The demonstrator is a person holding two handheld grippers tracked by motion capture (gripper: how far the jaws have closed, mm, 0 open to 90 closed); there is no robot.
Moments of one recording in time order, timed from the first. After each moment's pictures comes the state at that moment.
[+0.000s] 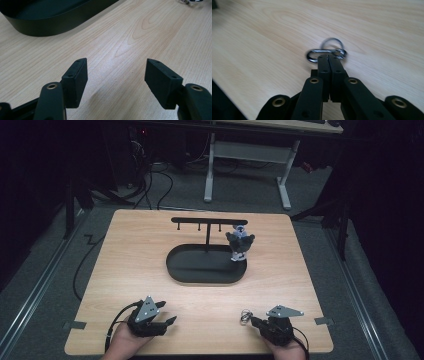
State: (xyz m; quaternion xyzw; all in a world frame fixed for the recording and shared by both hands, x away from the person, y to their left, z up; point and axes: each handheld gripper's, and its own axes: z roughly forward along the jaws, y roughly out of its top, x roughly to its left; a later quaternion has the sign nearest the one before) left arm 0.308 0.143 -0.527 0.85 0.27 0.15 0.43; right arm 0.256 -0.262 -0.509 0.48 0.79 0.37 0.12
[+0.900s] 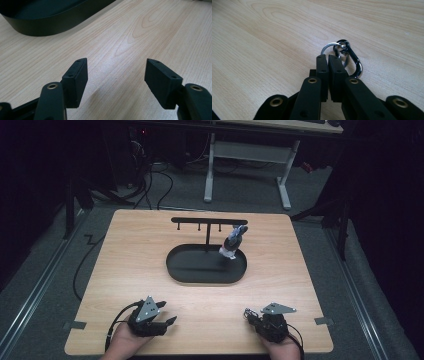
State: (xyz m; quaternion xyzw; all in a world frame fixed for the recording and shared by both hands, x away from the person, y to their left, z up) left arm 0.308 0.143 -0.527 0.85 0.26 0.15 0.43; right arm 0.269 -0.257 -0.519 0.49 0.79 0.35 0.13
